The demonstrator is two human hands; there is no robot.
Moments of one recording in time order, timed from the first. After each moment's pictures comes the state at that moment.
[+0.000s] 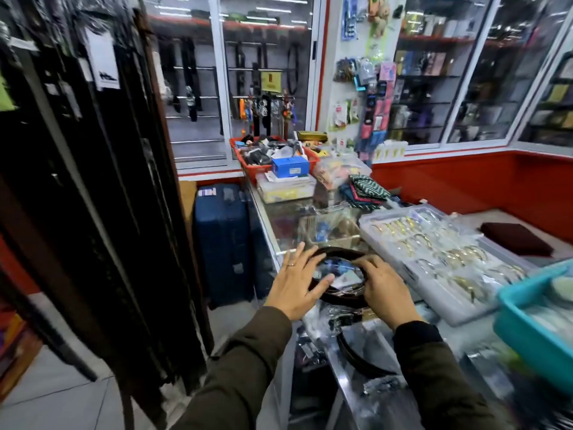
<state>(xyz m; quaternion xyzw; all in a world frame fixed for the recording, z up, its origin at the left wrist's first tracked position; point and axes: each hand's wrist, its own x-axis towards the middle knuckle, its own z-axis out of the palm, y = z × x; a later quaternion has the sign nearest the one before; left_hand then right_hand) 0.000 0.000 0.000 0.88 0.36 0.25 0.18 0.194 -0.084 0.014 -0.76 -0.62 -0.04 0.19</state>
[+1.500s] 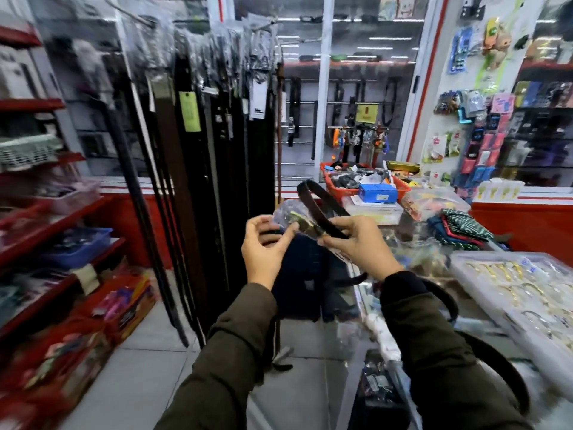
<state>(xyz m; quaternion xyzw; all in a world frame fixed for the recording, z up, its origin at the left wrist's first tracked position) -0.175 -0.019 0.088 0.47 0.45 0.70 0.29 0.016 -0.023 0.138 -0.49 -0.74 0.21 0.41</state>
